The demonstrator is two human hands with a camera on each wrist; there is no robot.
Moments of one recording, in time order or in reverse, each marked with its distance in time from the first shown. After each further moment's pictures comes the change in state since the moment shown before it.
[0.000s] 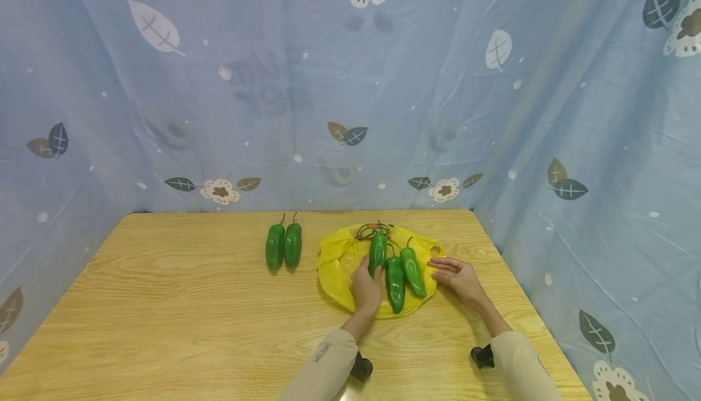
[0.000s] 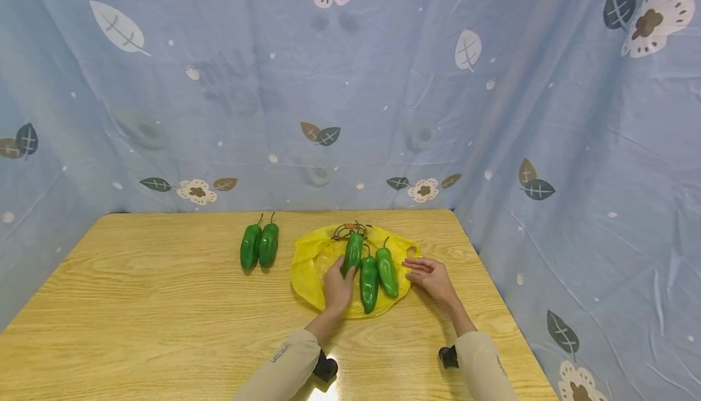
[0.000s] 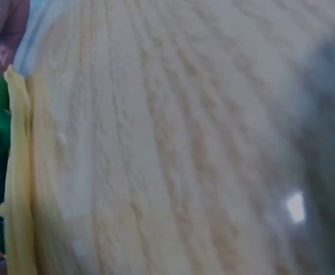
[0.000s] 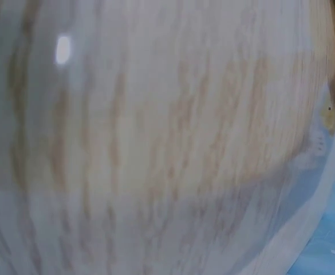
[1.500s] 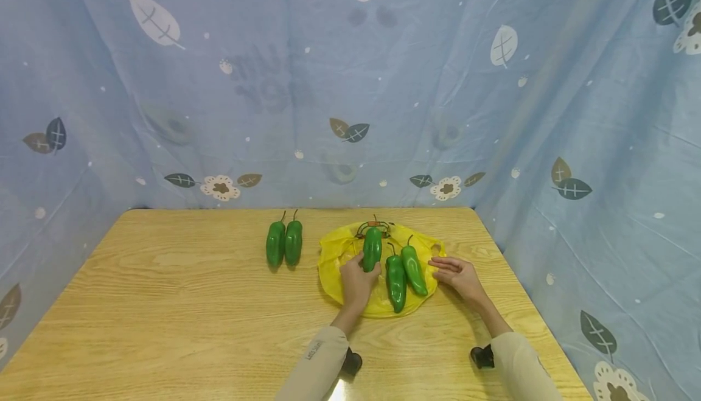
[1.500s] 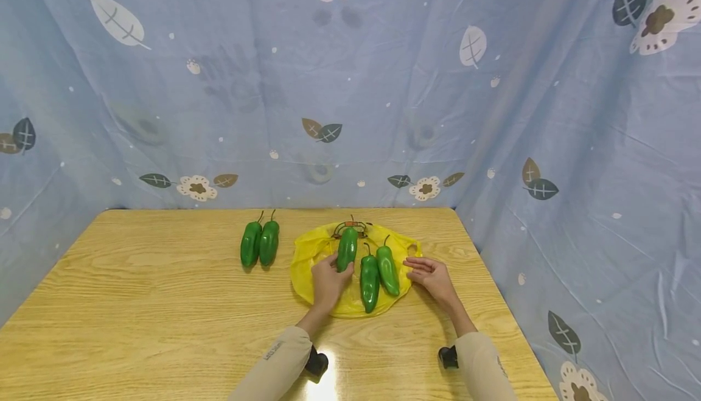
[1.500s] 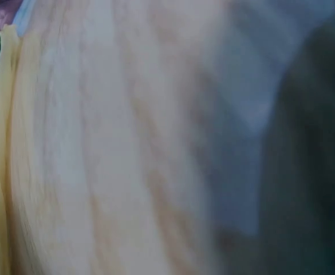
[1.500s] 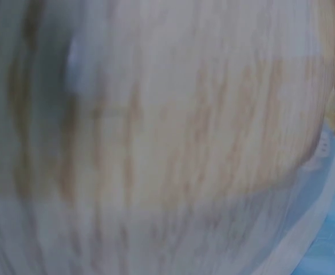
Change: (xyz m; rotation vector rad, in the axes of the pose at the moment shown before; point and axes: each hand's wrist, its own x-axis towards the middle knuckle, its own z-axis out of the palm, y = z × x) left_hand 0.020 -0.018 -0.012 -0.061 -0.023 0.052; right_hand 0.000 0.005 0.001 -0.011 0.041 0.038
